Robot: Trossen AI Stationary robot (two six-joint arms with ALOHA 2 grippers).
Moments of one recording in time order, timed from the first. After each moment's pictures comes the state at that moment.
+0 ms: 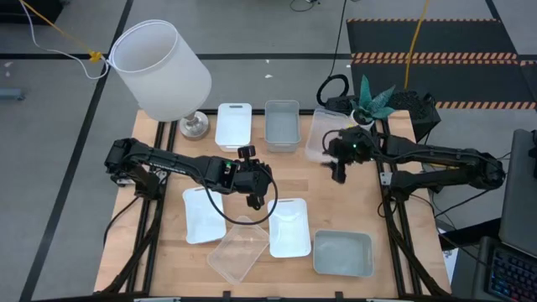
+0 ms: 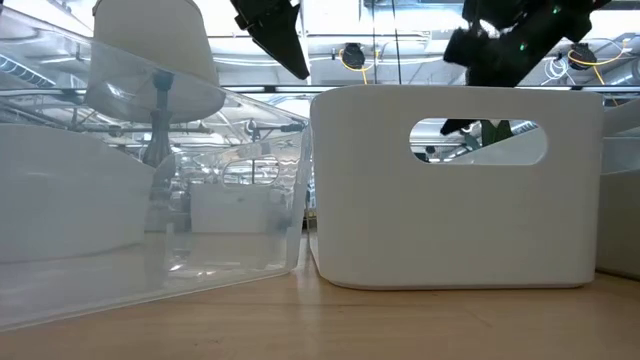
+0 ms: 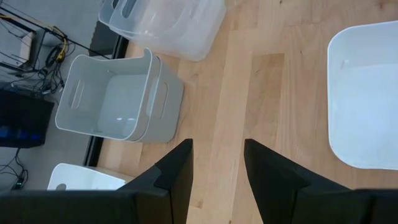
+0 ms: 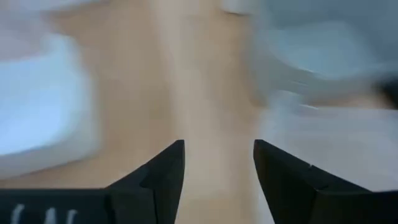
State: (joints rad) left arm -0.17 1.70 1.51 -0.81 -0.55 -0.06; right arm -0.29 0.96 0.69 -0.48 -0.09 -0.05
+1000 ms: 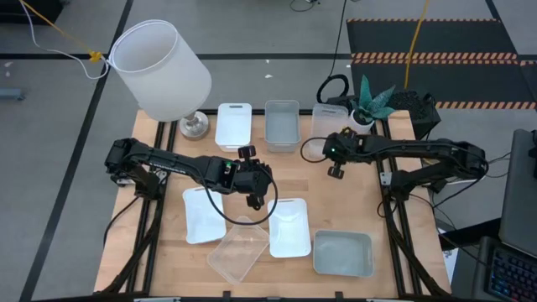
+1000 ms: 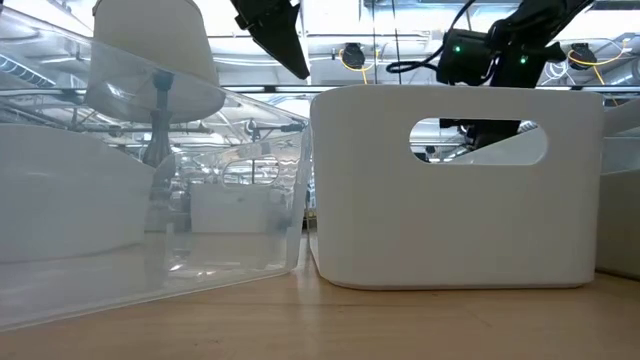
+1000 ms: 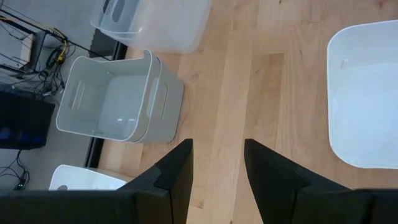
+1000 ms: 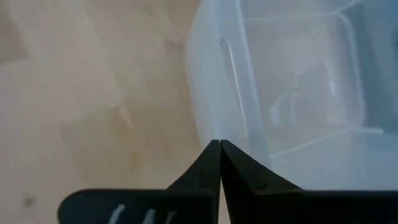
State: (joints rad) left arm -0.17 1.70 1.51 -0.81 -0.55 -0.05; right arm -0.34 1.24 0.69 -0.63 0.32 -0.09
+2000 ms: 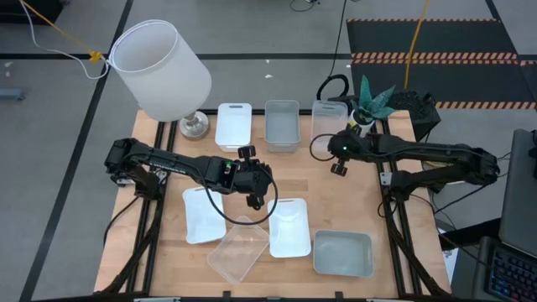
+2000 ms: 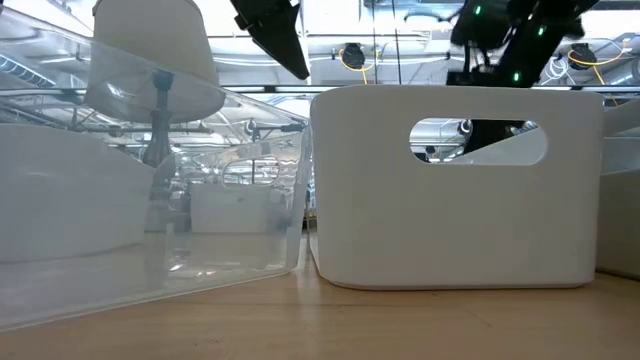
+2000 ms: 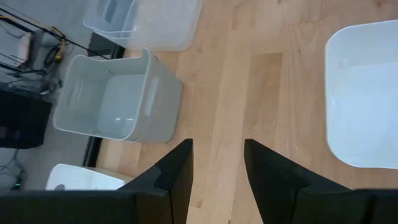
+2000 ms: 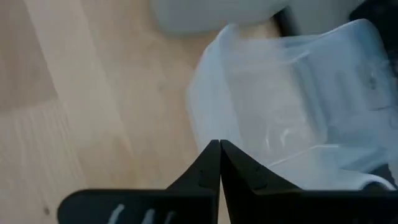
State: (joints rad) left arm -0.17 1.70 1.51 -0.81 -0.53 -0.05; right arm -0.30 1.05 0.72 -0.65 0.36 -0.11
